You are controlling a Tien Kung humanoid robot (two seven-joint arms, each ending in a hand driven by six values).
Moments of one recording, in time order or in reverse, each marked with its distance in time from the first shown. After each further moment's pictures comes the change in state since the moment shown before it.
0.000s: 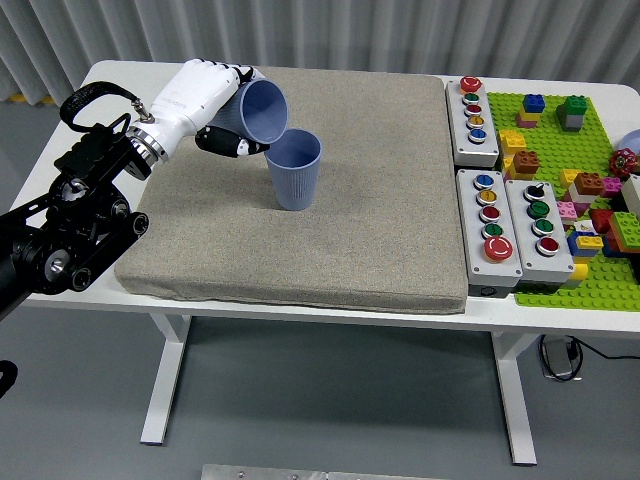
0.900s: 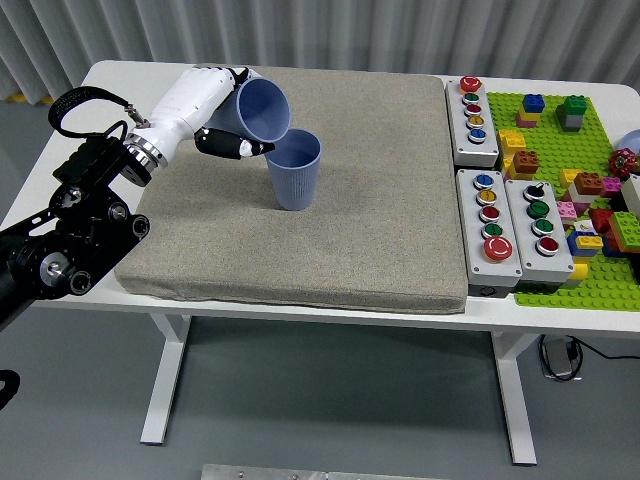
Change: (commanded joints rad) left arm 0.034 -0.005 -0.031 -0.031 -0.151 -0.022 -0.027; right arm -0.006 0.001 0.002 0.000 -0.003 0.002 0.001
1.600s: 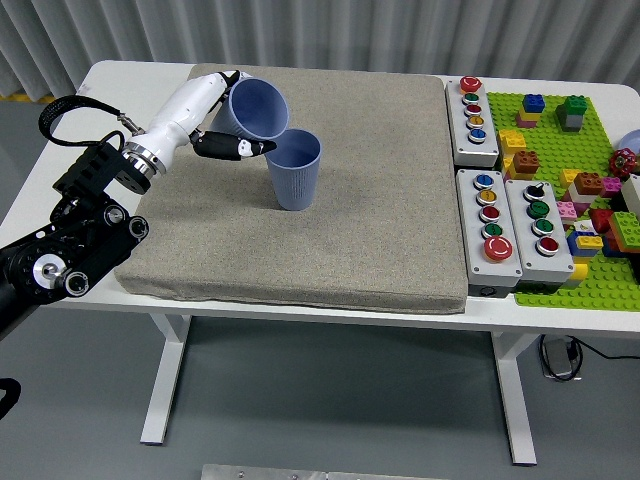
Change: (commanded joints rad) left arm 0.028 -0.007 -0.011 -0.011 -0.187 -0.032 -0.009; right arm -0.003 0.002 0.001 0.001 -0.003 -0.001 -0.001
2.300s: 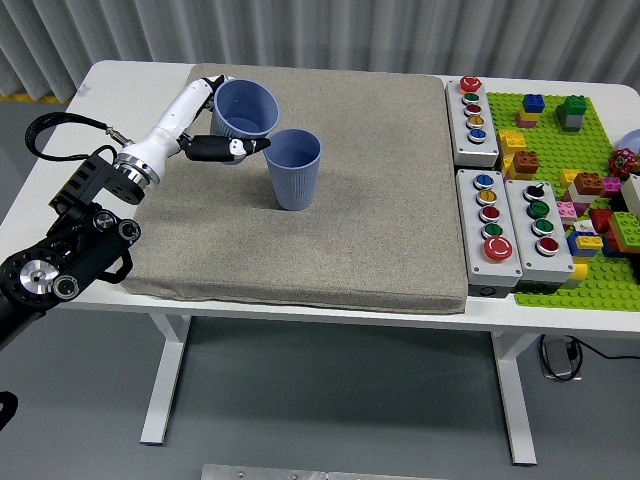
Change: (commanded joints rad) left arm 0.048 0.004 -0.033 -0.019 -0.189 -0.034 -0.008; right arm 0.003 0.001 0.002 0.000 0.001 -0.001 0.001
